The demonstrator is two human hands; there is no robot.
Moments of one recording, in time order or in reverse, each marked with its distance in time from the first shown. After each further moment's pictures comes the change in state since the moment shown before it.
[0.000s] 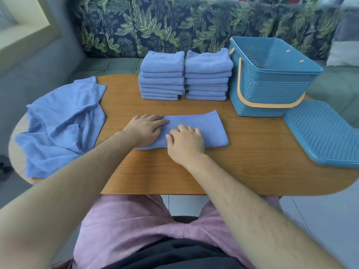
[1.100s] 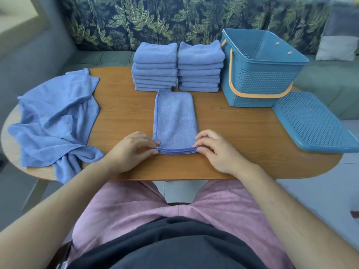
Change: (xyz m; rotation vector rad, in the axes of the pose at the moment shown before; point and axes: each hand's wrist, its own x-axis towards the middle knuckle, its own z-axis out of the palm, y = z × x) left_hand -0.103 0.032 0.007 -0.552 0.240 0.277; right_hand -0.078 0.115 -0.023 0.545 -0.037 -0.255
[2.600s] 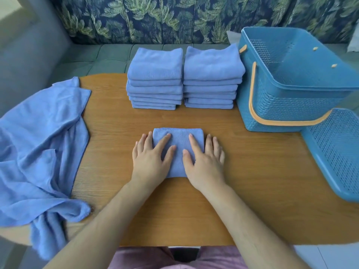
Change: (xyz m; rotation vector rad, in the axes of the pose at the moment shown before) left_hand 0.107 -0.015 0.048 0.265 0.096 -0.689; right_hand 0.113 -0.006 0.051 -0.274 0.024 0.560
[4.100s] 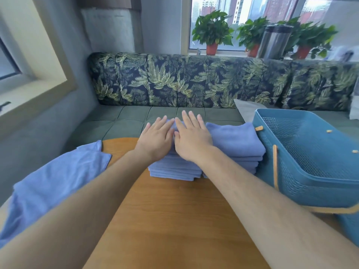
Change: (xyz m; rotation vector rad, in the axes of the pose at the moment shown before) left_hand 0.243 -0.002 -0.123 0.009 0.040 0.216; right_hand 0.221 -0.150 -0.107 -0.404 0.058 -0.388
